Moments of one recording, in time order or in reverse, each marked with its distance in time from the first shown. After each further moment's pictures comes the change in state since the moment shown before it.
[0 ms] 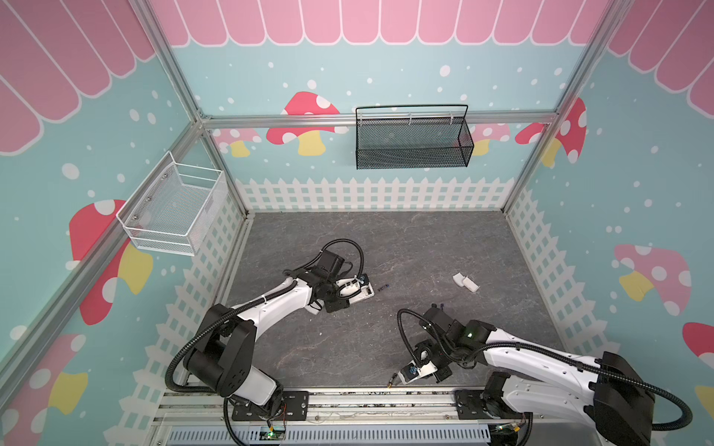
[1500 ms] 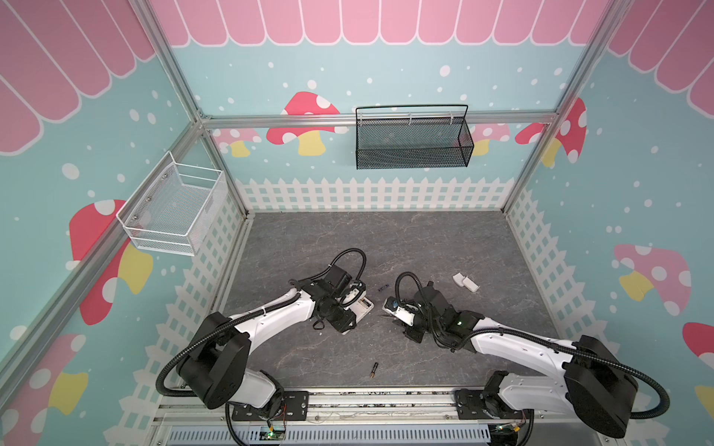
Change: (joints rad) left arm -0.127 -0.042 -0.078 -0.118 0.049 -0.625; right arm -0.090 0.173 0.058 0.510 0.380 0.757
